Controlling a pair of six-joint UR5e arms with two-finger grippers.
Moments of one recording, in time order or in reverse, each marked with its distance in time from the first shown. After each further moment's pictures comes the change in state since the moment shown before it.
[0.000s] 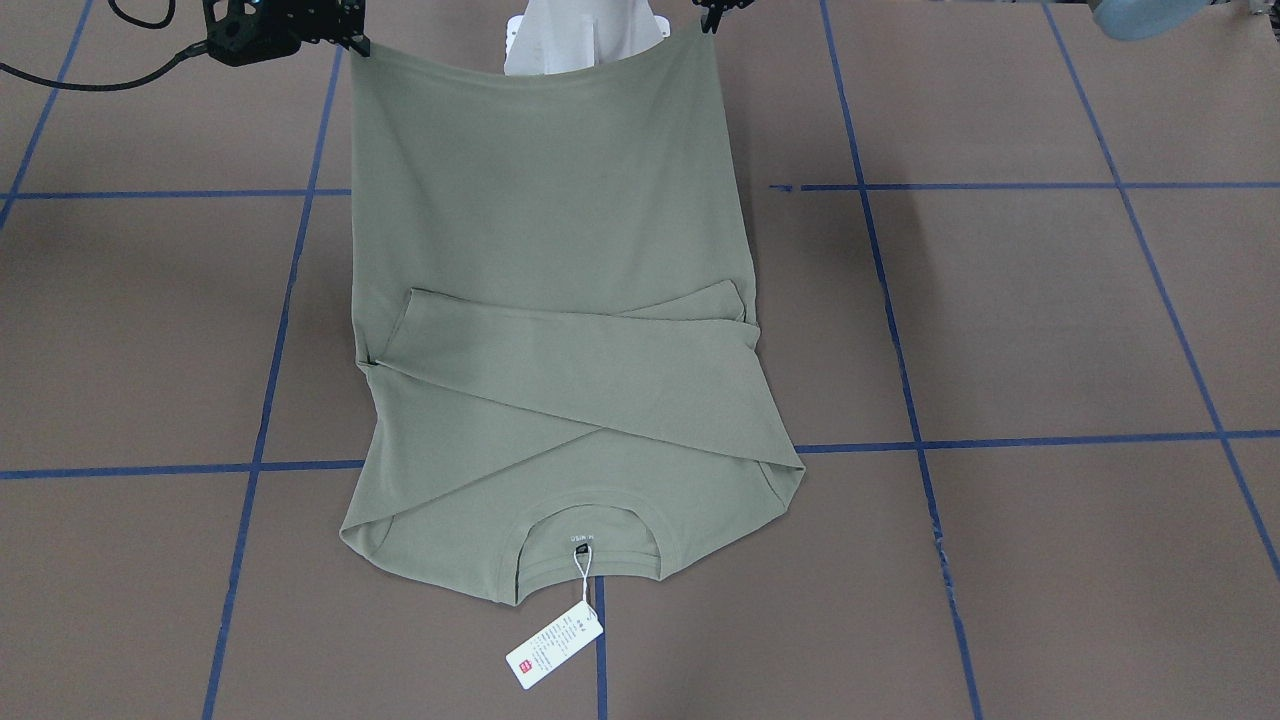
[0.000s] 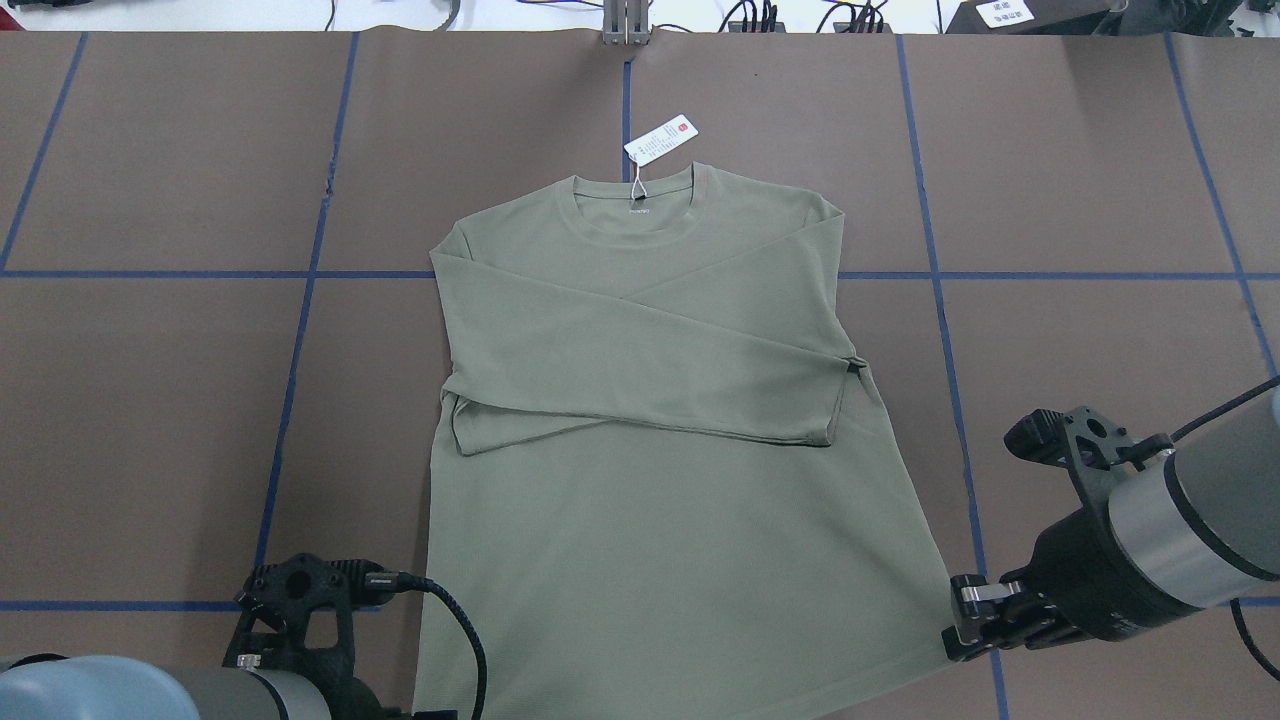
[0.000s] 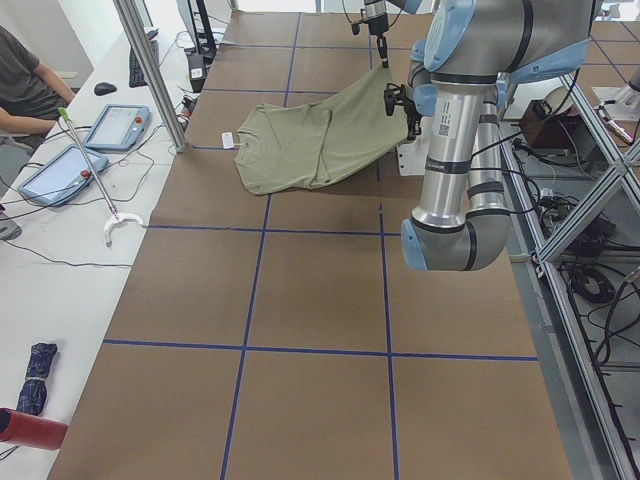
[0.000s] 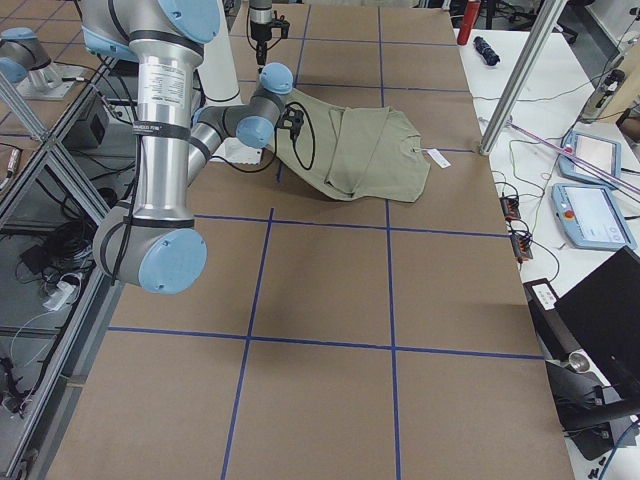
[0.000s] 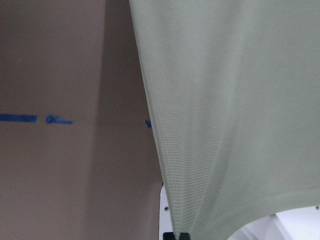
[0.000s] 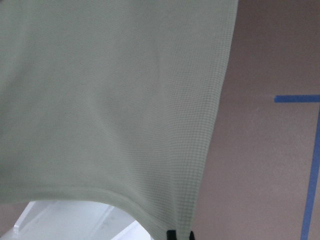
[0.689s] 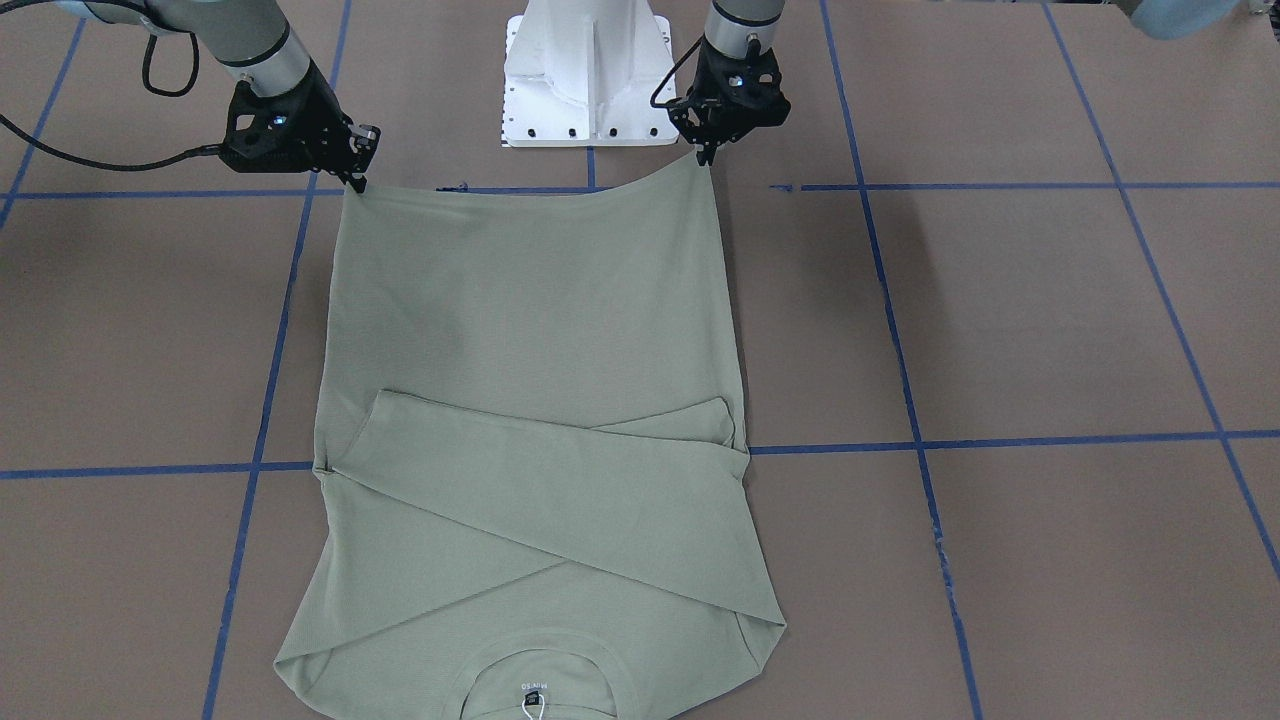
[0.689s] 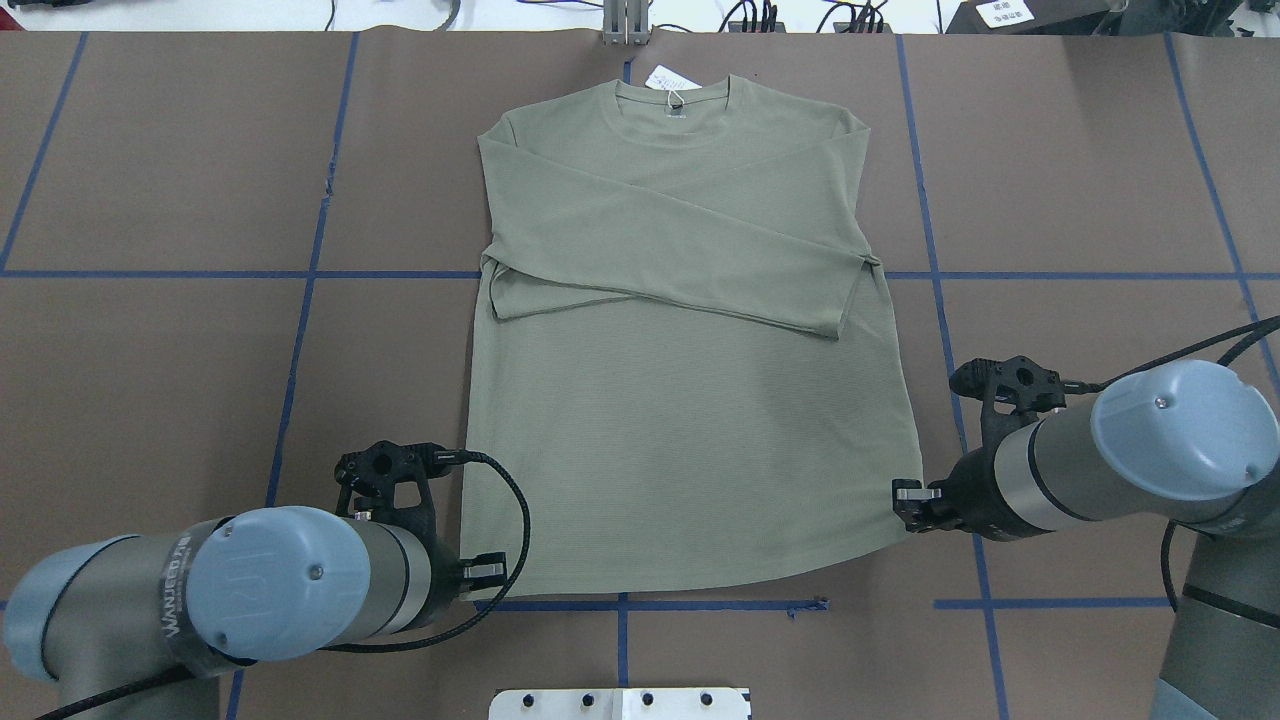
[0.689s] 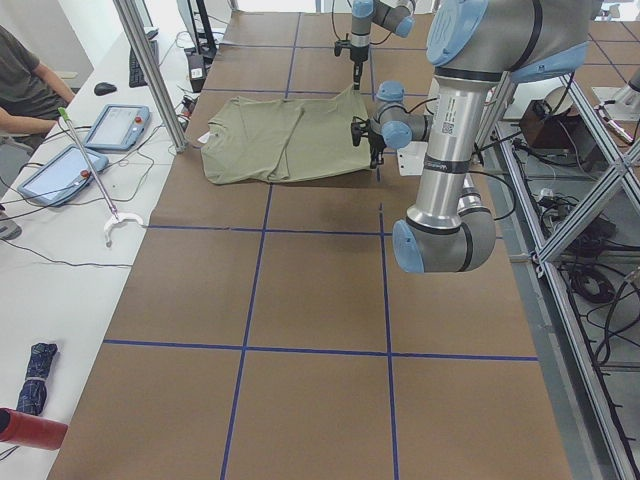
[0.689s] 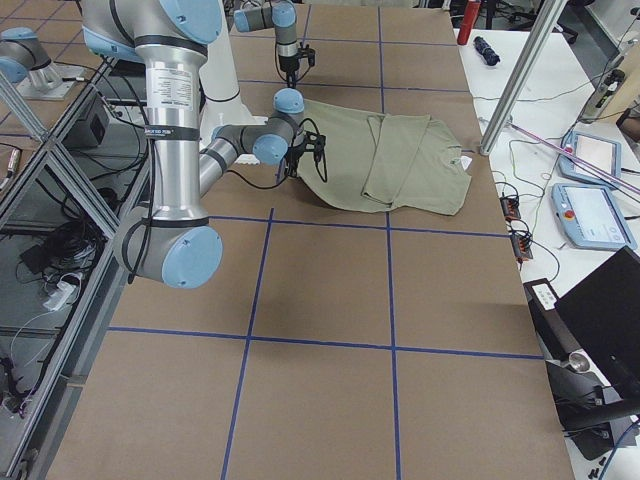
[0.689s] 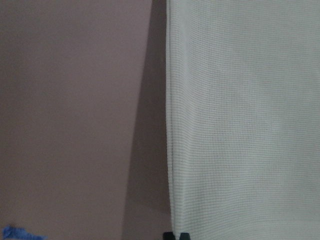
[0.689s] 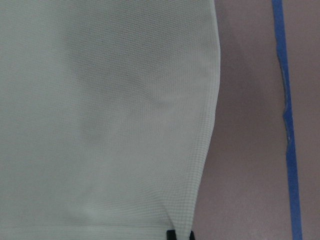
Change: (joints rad) left arm -0.178 -0.006 0.296 -0.255 0.004 0.049; right arm -0.018 0.096 -0.204 -0.009 -0.340 -0.005
